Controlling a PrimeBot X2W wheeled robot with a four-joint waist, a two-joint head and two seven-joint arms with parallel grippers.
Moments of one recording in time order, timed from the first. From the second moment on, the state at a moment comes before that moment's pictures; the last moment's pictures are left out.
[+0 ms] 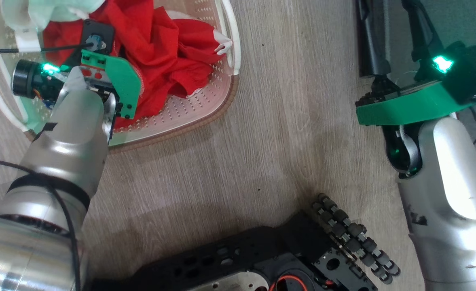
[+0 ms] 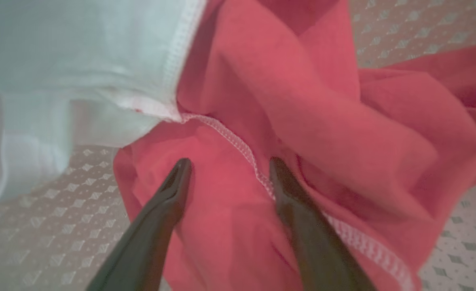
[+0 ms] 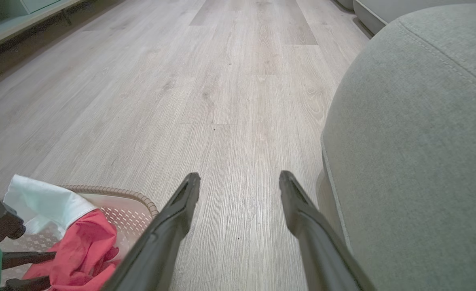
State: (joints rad) left arm -1.11 0.09 -0.53 1.29 -0.25 0.13 -0.13; right arm -0.58 -0.07 0.13 0.13 0.22 0.13 -0.25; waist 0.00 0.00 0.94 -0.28
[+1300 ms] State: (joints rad) left arm -0.47 0.04 -0.34 0.63 -0.37 0.06 -0.25; right arm -0.27 -0.17 0.09 0.26 0.21 0.13 -0.25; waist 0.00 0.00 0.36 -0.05
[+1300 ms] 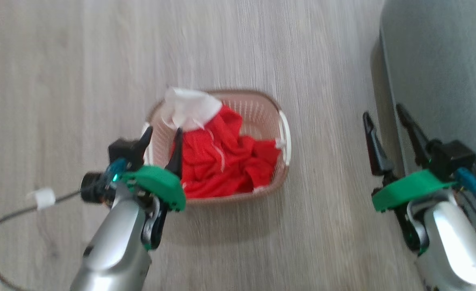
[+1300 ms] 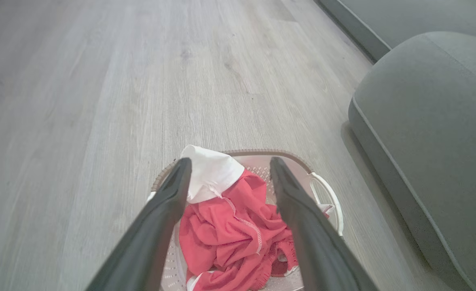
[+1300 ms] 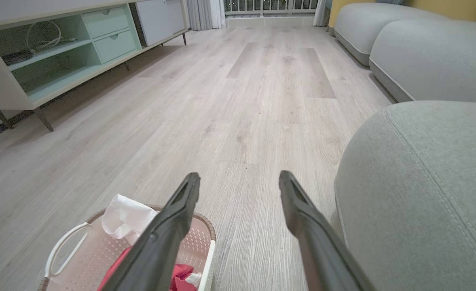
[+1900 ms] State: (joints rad) left arm -0.20 0.07 -0.10 0.45 -0.24 0.00 -0.25; right arm -0.15 -0.19 0.12 0.33 0.19 0.13 -0.25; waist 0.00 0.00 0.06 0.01
